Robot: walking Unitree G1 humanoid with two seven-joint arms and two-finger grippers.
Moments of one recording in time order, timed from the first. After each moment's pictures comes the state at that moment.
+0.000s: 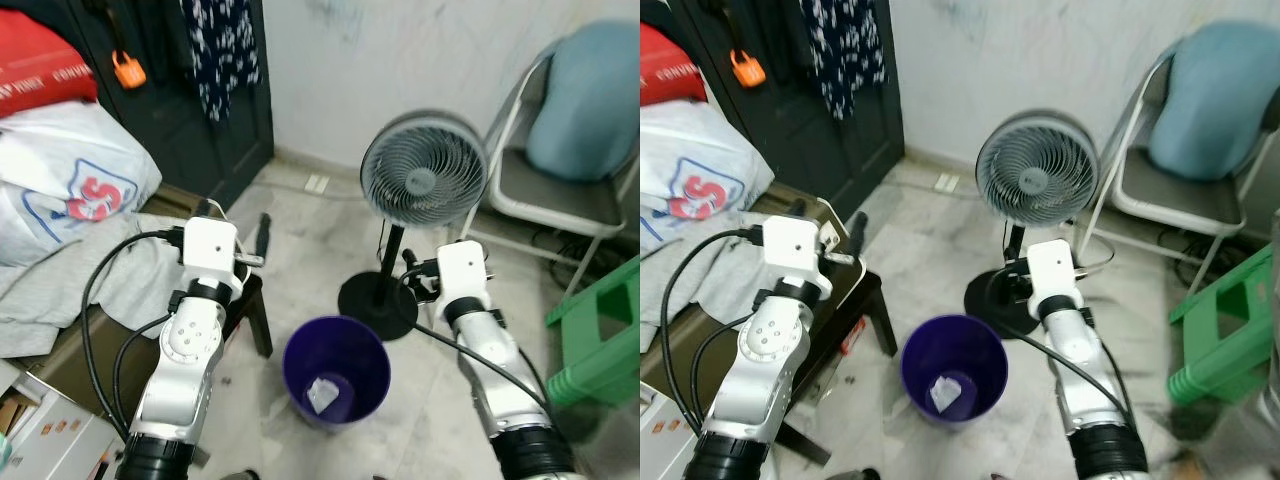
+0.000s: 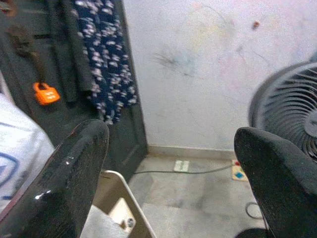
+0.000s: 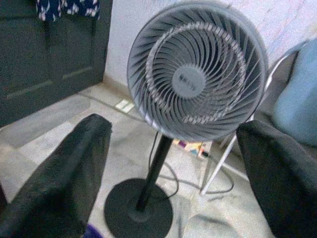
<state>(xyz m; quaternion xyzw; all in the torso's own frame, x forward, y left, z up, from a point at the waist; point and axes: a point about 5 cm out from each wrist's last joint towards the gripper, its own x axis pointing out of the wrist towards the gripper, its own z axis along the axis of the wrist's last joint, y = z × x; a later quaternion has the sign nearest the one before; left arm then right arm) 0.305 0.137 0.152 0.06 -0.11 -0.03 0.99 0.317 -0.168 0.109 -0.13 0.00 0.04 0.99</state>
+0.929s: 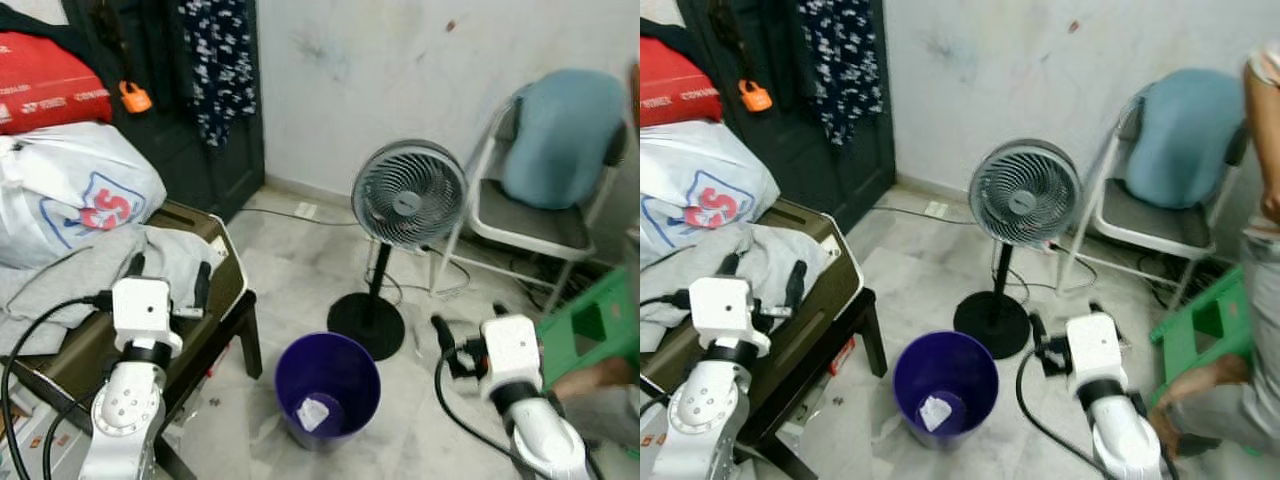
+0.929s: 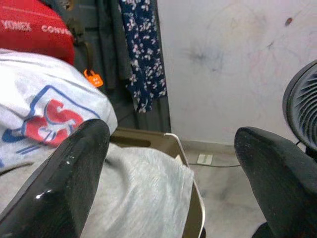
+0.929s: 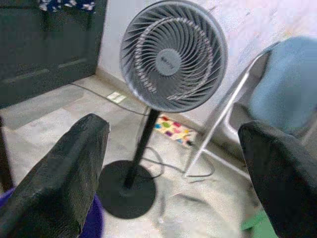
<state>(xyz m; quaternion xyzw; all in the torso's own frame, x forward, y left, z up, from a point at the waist) 0.252 0.195 0.117 0.07 -0.08 0.02 0.99 0.235 -0.197 0.087 -0.14 0.03 0.04 0.99</state>
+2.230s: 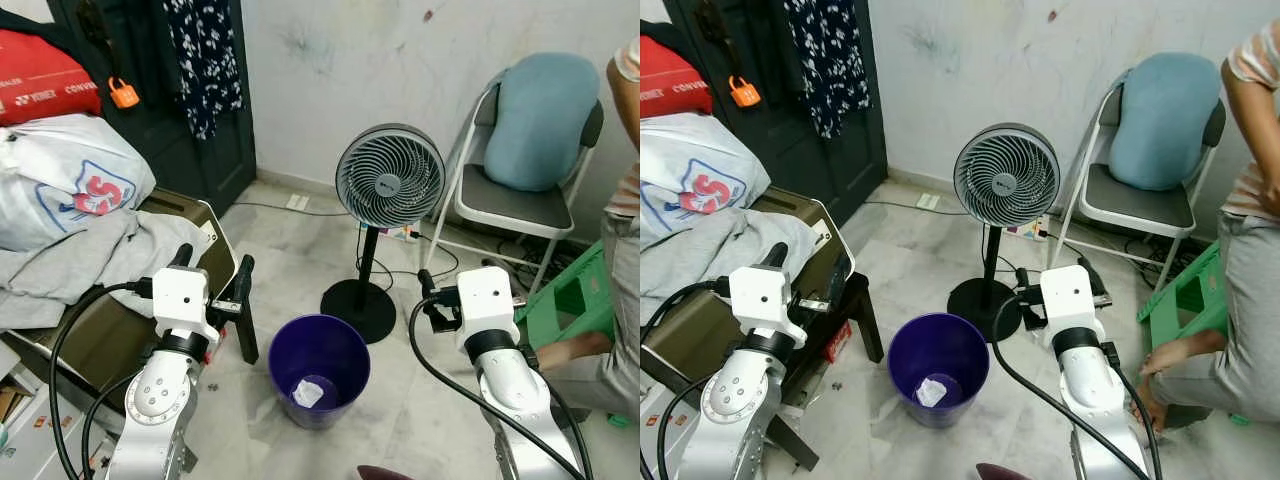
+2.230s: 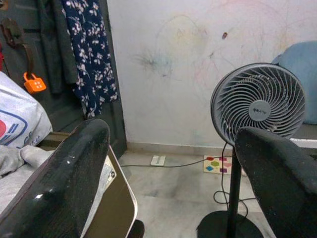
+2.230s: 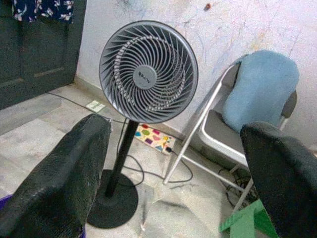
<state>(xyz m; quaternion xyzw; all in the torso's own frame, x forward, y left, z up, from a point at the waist) 0.257 0.157 0.124 0.03 -0.08 -0.06 0.99 0.265 -0.167 0.122 -0.16 0.00 0.01 0.99</state>
